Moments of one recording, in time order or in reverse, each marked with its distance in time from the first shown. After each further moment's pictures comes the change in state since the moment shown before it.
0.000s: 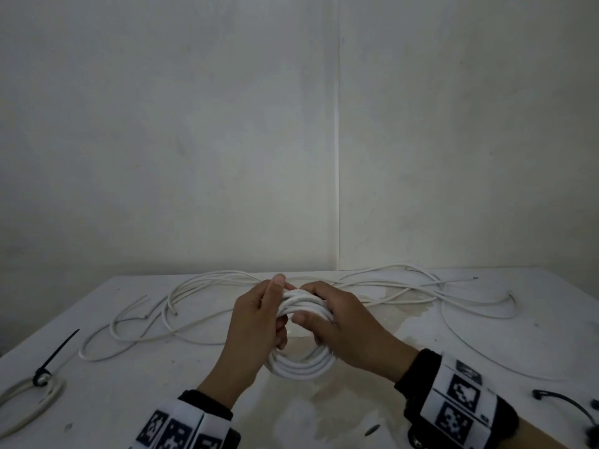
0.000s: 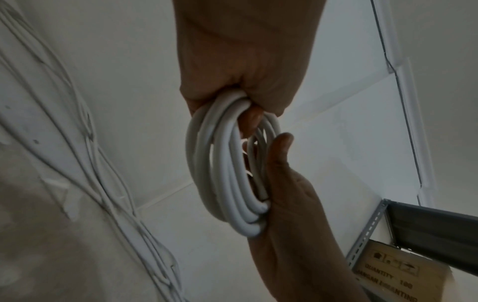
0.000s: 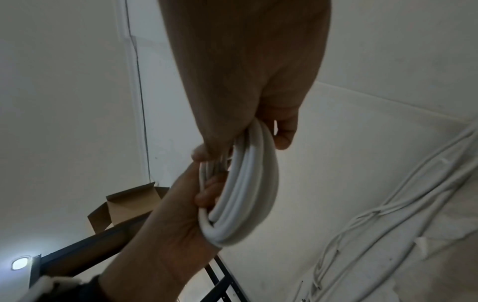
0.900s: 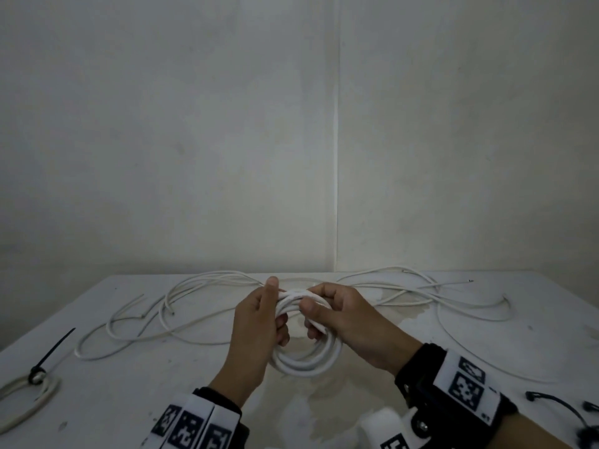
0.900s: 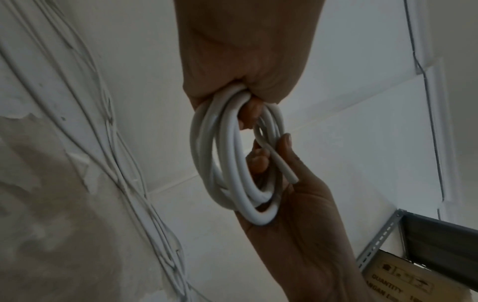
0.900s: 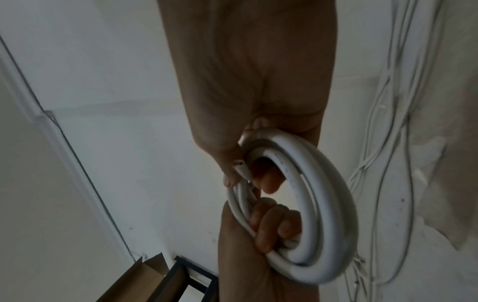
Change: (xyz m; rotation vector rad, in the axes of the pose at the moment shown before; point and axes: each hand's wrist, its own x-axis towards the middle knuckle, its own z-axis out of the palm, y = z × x) left_hand 0.004 -0.009 0.010 -0.107 0.094 -0.077; right_hand 0.000 -0.001 -0.007 0.448 -0.019 0.269
